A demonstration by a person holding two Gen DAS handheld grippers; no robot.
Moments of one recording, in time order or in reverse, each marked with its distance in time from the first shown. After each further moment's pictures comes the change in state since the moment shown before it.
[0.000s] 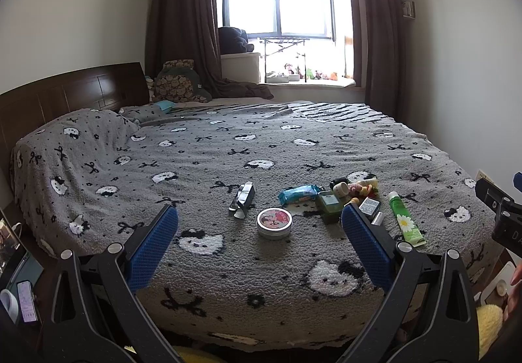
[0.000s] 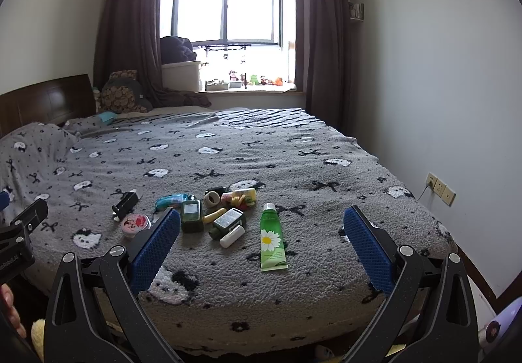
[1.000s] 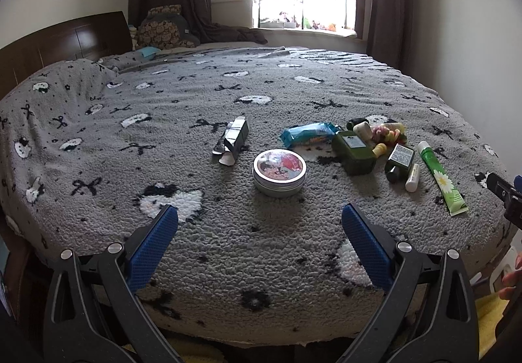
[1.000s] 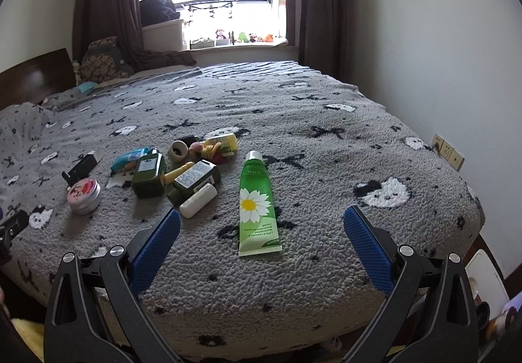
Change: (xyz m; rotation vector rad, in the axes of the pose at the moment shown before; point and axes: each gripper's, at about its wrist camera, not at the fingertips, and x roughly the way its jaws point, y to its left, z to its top) left arm 0.137 0.010 -0.064 -0.008 0.234 -0.060; right arm 0.124 -0.025 -0.060 0.040 0.175 -0.027
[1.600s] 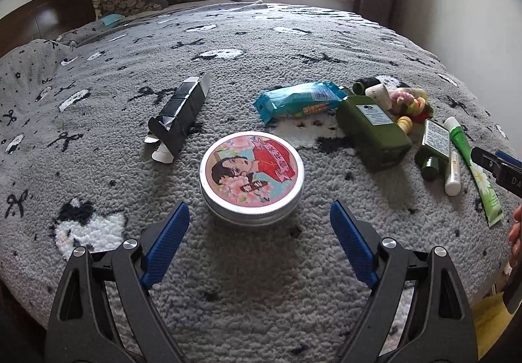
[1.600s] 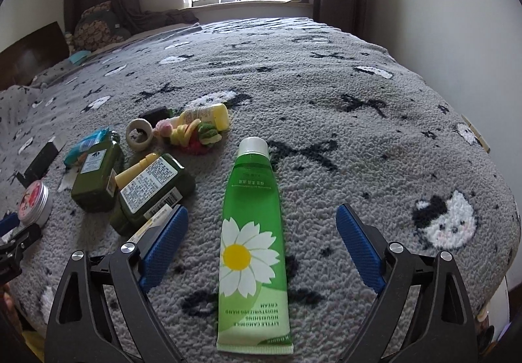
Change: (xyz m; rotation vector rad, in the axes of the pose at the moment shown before) left arm 0.128 -0.018 0.015 0.038 0.176 -0.086; right arm 0.137 -0.001 0.027 -0.041 0.197 0.046
